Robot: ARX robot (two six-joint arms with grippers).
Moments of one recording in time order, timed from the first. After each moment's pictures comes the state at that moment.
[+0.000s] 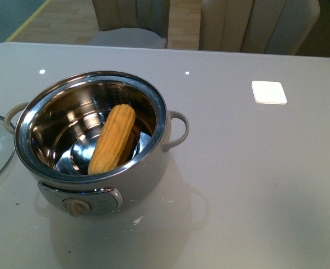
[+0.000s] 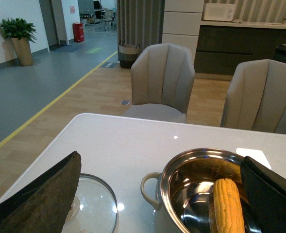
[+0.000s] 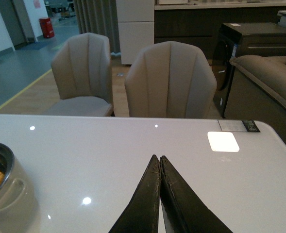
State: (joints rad) left arm 0.00 0.01 0.01 0.00 0.00 0.00; right arm 0.00 0.18 0.02 0.18 0.00 0.01
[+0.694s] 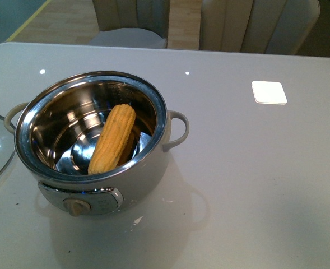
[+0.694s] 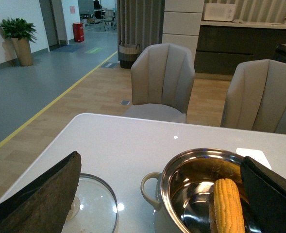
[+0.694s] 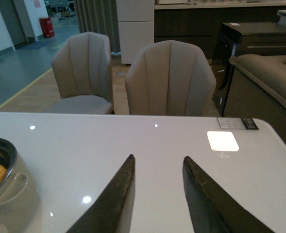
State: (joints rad) left arm 0.00 0.01 0.01 0.00 0.00 0.00; right arm 0.00 0.01 0.02 0.00 0.00 0.00
